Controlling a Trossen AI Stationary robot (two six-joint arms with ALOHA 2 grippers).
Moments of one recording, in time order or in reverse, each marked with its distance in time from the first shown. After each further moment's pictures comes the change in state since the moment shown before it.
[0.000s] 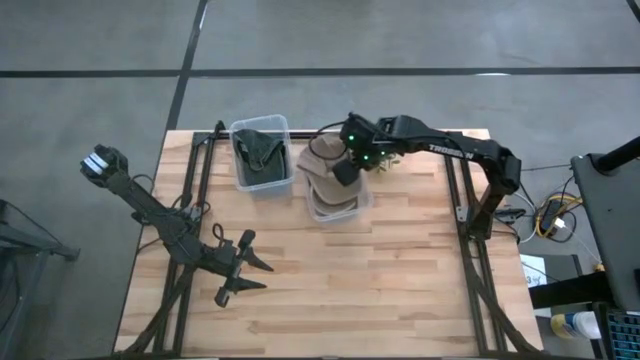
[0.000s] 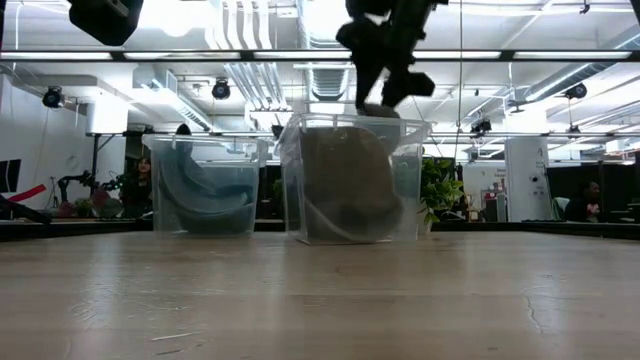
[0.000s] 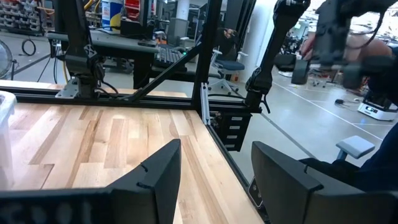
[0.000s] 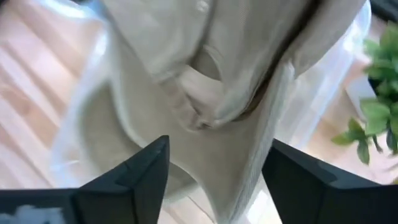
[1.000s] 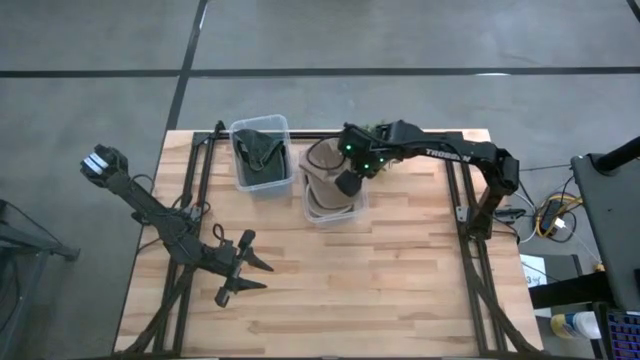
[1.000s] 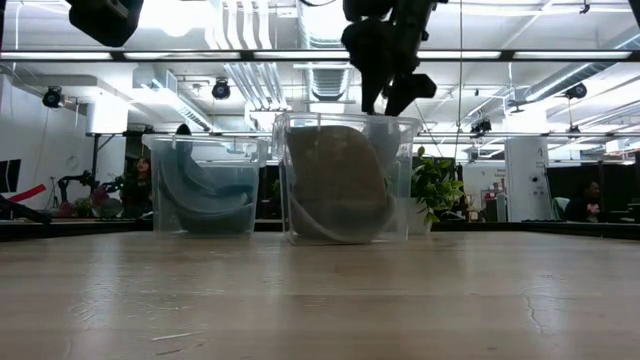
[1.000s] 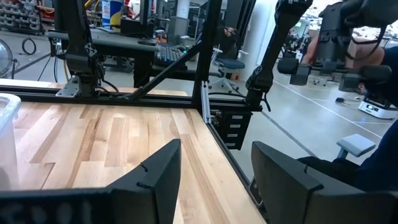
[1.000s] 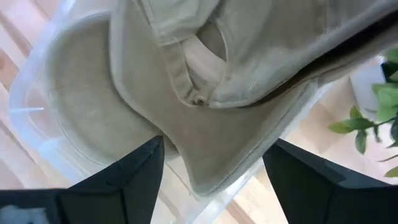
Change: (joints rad) left arm 0.000 0.000 0.000 -0.007 0.000 0.000; right arm 0.035 0.015 -0.014 -0.055 0.000 -0.084
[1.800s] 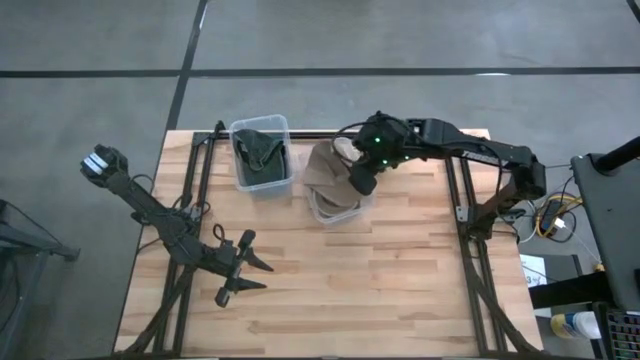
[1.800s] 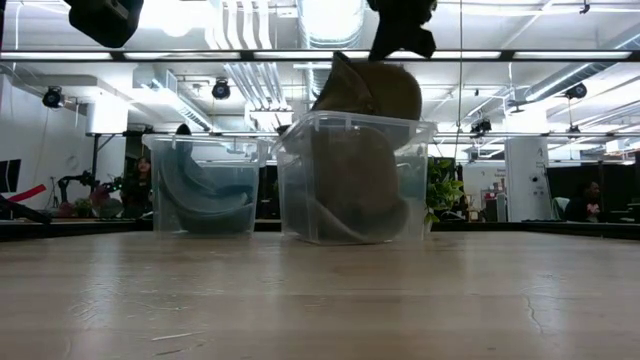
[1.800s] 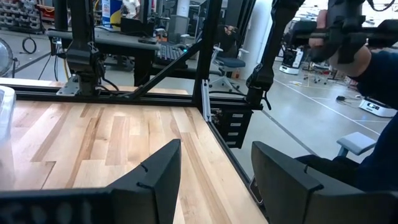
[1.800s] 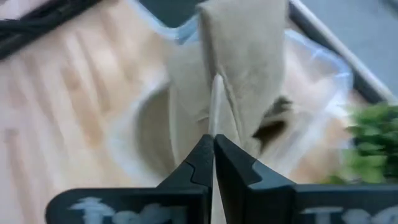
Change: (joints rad) left arm 0.000 0.000 0.000 -0.007 0.000 0.000; right arm 0.040 -0.200 -0.023 0.122 0.050 -0.165
